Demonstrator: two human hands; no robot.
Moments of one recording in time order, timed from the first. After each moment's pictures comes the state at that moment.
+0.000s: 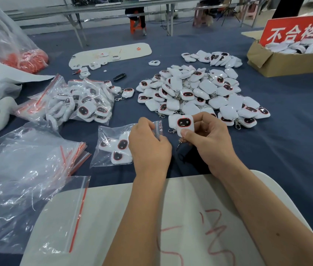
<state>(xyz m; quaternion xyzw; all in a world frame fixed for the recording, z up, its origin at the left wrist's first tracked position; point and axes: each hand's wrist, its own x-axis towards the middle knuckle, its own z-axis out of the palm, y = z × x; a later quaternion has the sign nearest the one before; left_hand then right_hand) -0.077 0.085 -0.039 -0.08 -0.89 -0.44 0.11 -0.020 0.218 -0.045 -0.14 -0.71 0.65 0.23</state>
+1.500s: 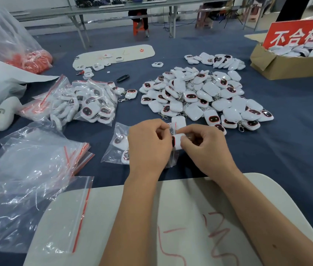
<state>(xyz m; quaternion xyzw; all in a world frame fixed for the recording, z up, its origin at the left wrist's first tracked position) -0.081 0.073 -0.026 -0.20 -0.85 -0.47 0.14 -0.016 0.206 -0.044 -0.11 -0.83 0.50 0.24</state>
